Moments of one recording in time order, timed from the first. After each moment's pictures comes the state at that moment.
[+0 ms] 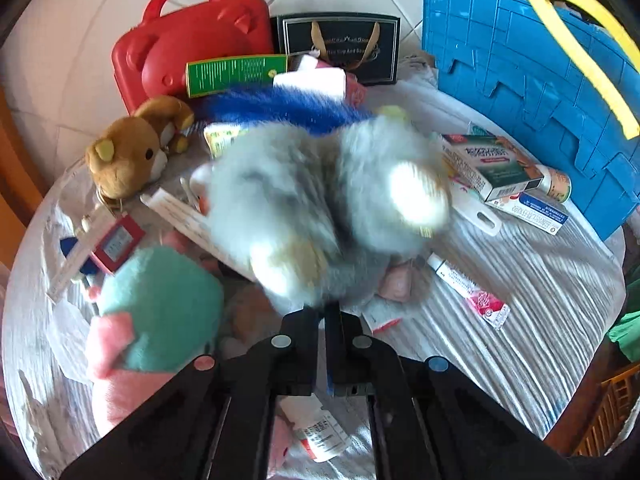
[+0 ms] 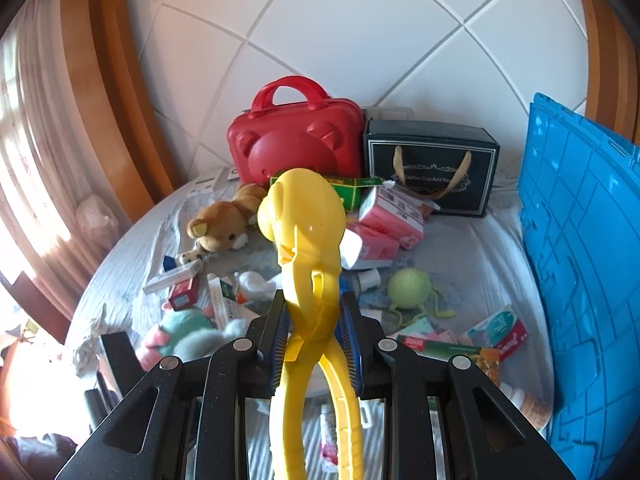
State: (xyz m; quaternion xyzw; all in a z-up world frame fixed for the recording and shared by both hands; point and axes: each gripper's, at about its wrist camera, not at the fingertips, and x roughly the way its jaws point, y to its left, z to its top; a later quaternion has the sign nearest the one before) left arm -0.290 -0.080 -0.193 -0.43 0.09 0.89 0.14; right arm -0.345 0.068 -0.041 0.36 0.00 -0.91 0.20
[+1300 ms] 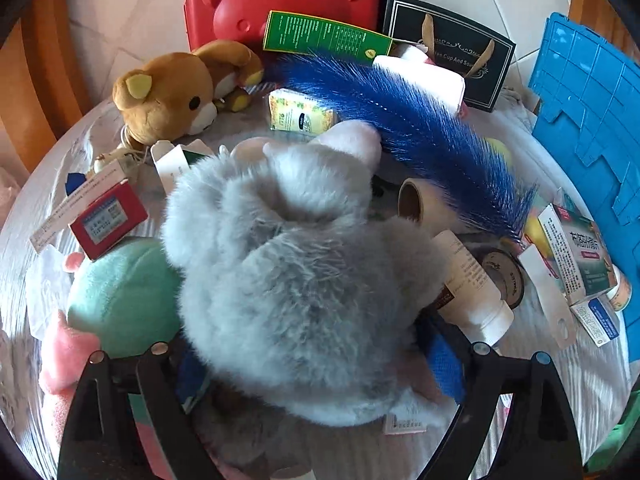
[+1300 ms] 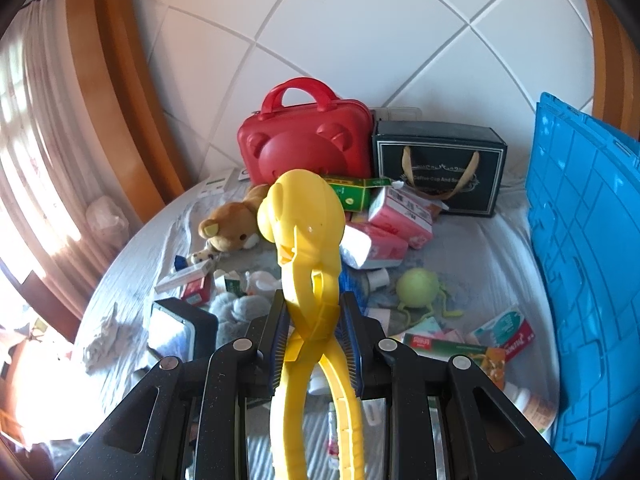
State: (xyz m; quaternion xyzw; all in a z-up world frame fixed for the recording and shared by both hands) left arm -0.356 -0.088 -0.234 -0.46 -0.03 0.89 0.01; right arm -0.343 0.071 -0.038 0.36 -0.01 -0.91 0.21
